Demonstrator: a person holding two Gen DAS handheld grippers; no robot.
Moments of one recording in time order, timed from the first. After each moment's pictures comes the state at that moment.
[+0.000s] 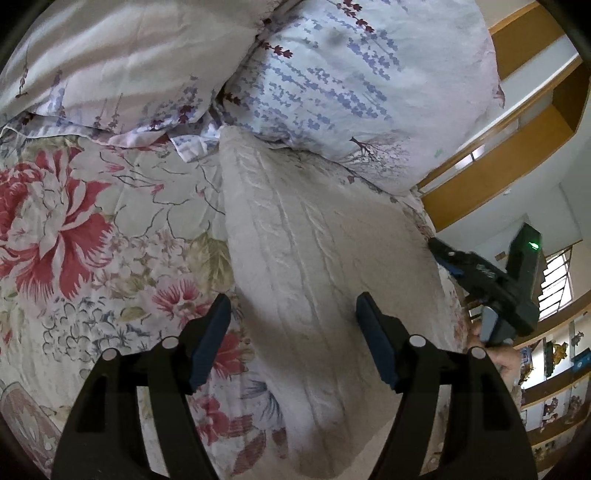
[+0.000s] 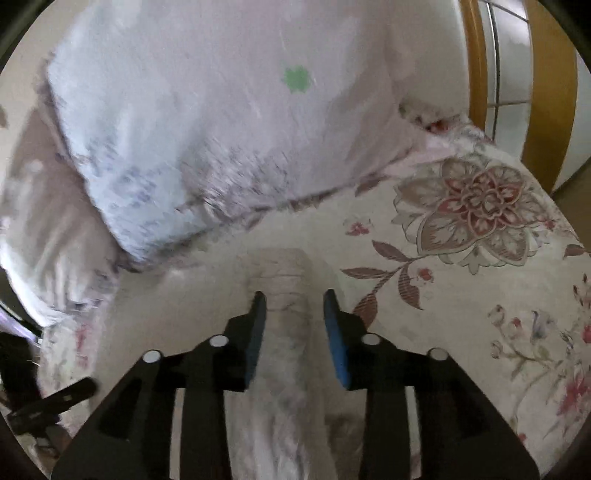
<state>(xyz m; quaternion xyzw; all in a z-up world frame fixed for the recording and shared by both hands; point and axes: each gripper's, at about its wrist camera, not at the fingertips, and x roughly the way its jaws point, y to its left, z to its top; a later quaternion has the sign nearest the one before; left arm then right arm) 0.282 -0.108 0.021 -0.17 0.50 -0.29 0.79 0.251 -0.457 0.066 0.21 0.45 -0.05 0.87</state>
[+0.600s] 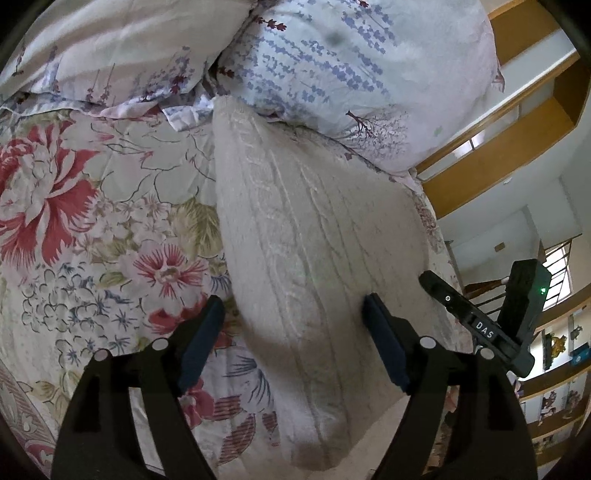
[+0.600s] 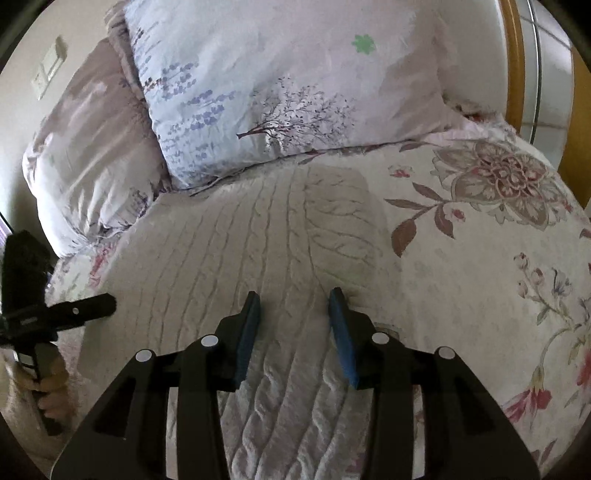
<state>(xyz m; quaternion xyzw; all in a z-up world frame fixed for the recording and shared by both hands) 0.268 -0.112 0.011 -0.17 0.52 -0.30 0.78 0.205 -0.419 0.046 0.16 0.47 0.03 0.87</state>
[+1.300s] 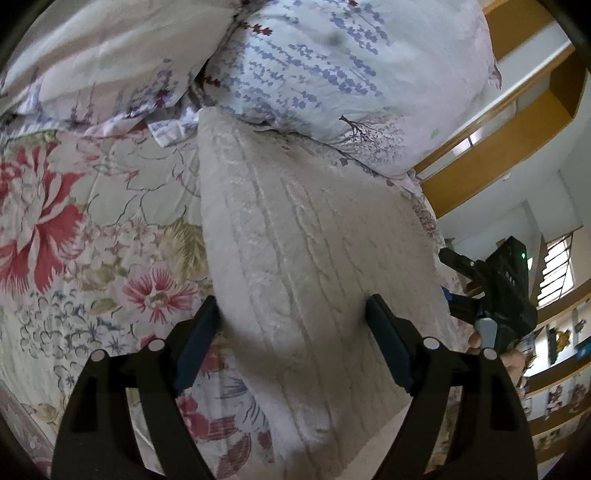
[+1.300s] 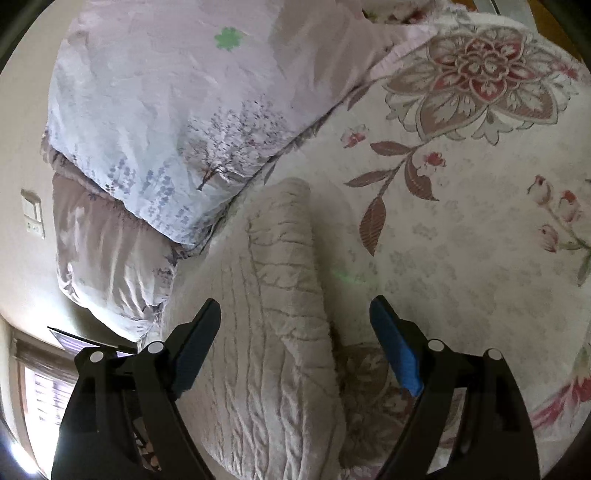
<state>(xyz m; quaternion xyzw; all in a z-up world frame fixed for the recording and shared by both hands) 0.271 -0.126 0.017 -0.15 0.51 -0.30 0.79 0.226 -0.489 0.011 0.41 0.48 0.05 0.77</state>
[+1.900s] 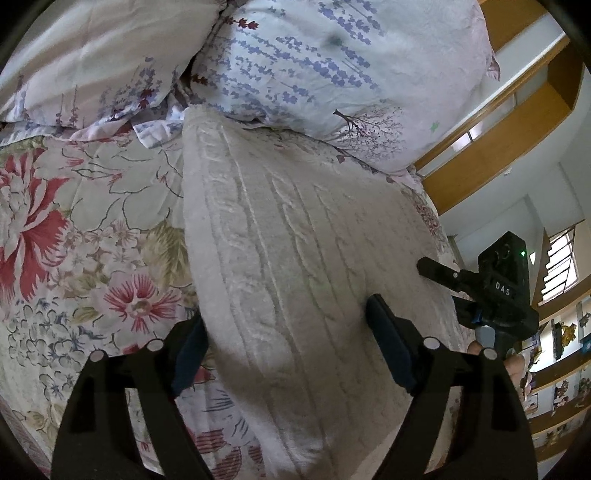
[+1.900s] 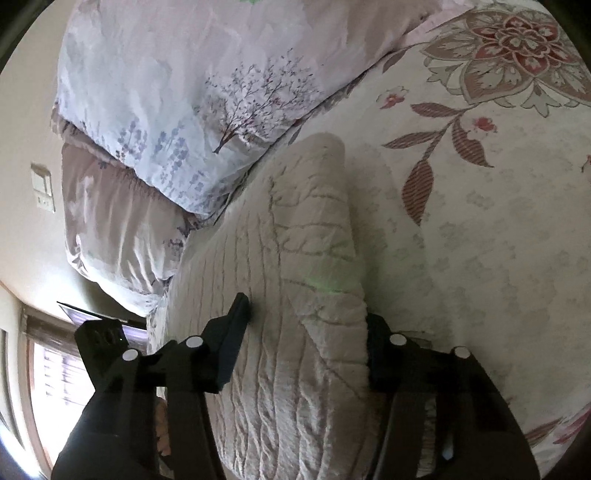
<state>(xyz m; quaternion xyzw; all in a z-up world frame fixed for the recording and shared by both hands) 0.275 -0.139 0.012 -0.14 0.51 -0.31 0.79 0.233 -0.467 0.001 0.40 0.50 0.10 0.76</state>
